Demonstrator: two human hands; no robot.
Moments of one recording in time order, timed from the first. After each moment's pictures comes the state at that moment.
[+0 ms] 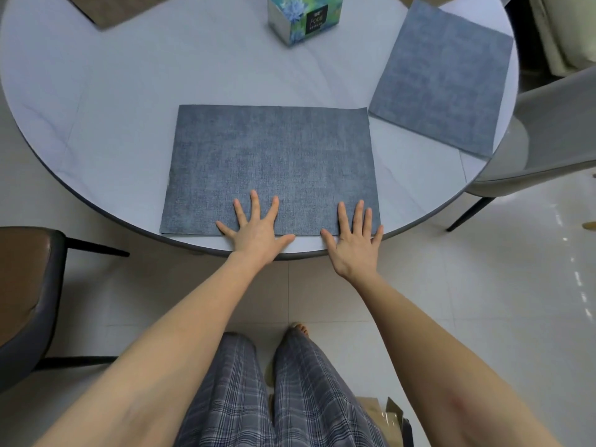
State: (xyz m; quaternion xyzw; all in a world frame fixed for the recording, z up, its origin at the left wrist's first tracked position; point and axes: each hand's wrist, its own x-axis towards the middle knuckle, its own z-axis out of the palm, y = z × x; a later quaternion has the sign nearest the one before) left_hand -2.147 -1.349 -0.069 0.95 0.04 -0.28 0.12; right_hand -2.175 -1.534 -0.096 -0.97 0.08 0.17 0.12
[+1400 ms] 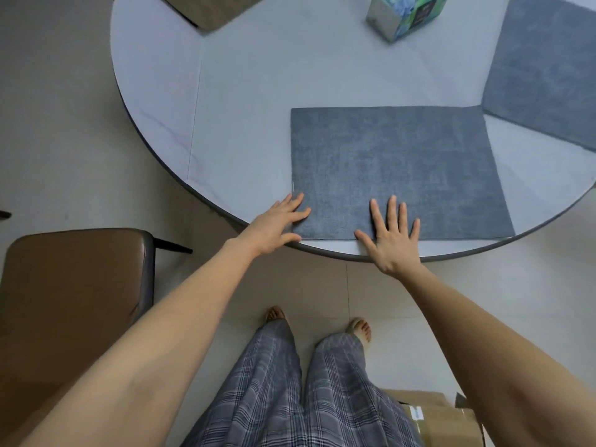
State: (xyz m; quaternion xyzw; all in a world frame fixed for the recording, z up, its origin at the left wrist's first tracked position) left_hand -2.112 -1.098 -0.076 0.91 -0.22 -0.28 0.23; right_hand -2.157 -1.361 -0.087 -0.97 0.04 0.23 0.09
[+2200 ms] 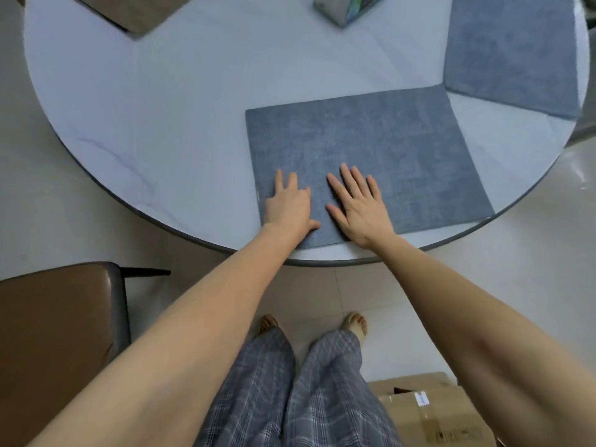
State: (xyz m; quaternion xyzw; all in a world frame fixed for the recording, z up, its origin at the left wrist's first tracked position) left_hand -2.072 -1.205 -0.054 0.96 -0.13 -0.24 0.04; right_hand -2.101 -1.366 -0.102 -0.99 -0.06 0.11 0.07
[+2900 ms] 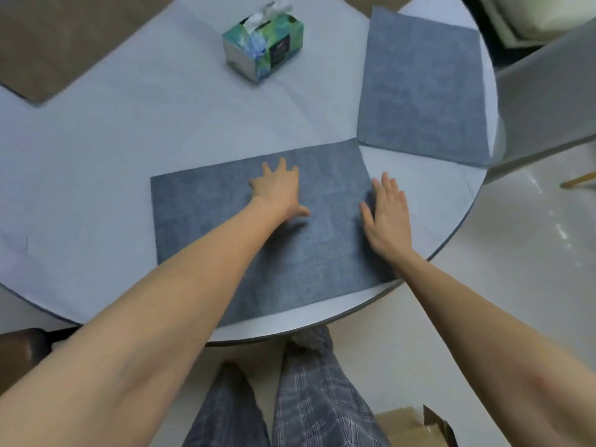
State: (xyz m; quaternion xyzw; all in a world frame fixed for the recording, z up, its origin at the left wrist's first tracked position) left_hand -1.953 -1.378 -0.010 0.95 -0.16 -0.28 0.01; right_hand -2.047 -1.567 -0.075 -0.97 0.14 0.00 0.18
